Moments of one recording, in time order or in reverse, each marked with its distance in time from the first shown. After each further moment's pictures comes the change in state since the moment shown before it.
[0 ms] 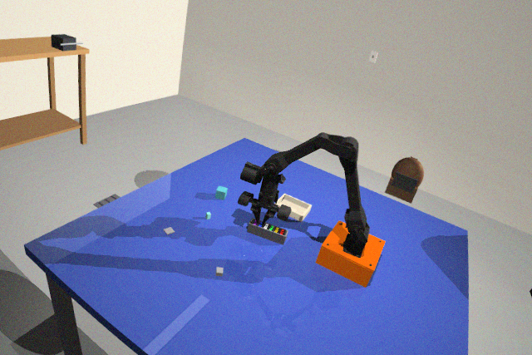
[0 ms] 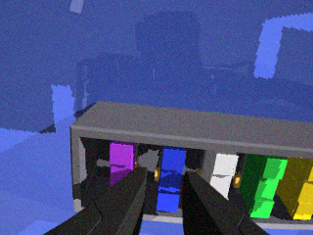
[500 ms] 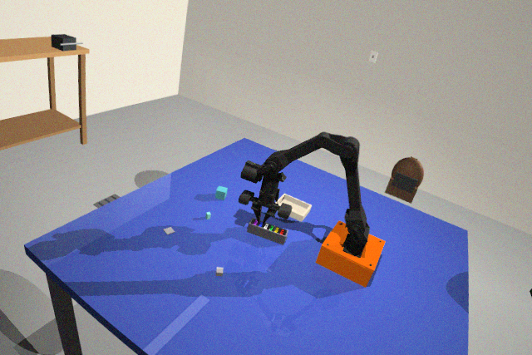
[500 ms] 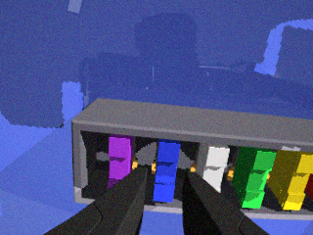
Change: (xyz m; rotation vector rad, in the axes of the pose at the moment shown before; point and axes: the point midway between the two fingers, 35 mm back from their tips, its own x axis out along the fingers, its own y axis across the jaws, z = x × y) arm -0.006 -0.001 0.000 0.000 0.000 -0.007
